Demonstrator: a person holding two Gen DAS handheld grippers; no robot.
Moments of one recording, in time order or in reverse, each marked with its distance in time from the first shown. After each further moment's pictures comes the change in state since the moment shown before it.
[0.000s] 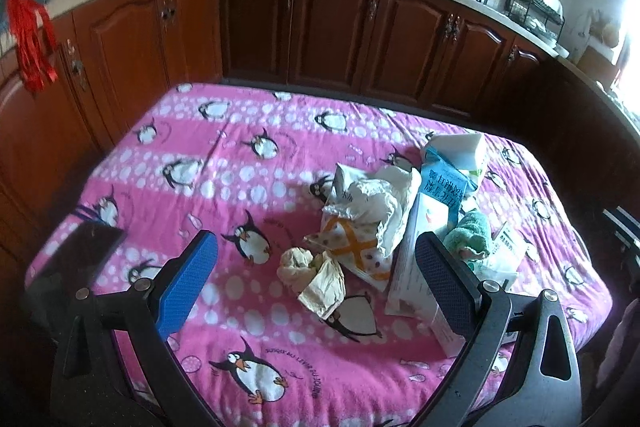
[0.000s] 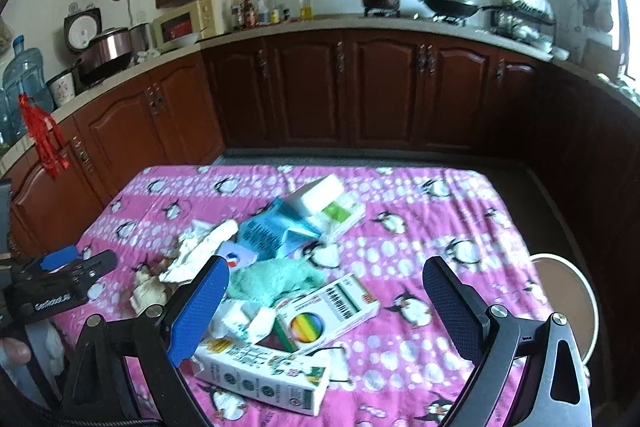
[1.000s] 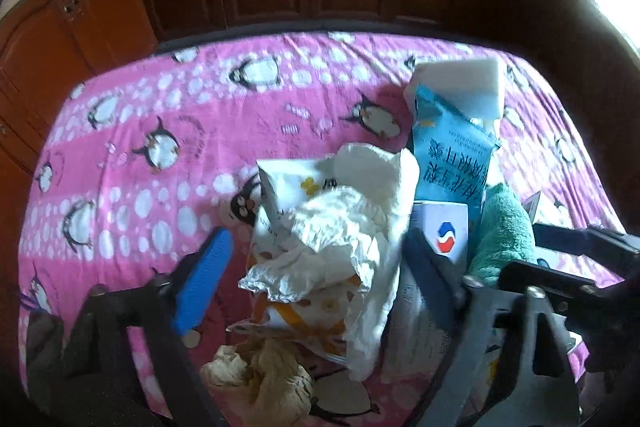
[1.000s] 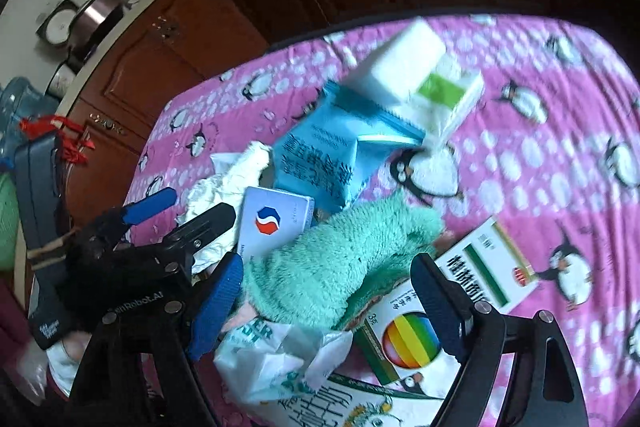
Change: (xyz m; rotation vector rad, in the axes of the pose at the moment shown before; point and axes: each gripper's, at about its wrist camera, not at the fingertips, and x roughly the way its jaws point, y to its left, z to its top) left arm 0.135 -0.049 0.042 0.226 0.299 -0.069; right arm 0.152 -0.003 -0.011 0.233 0.542 0.278
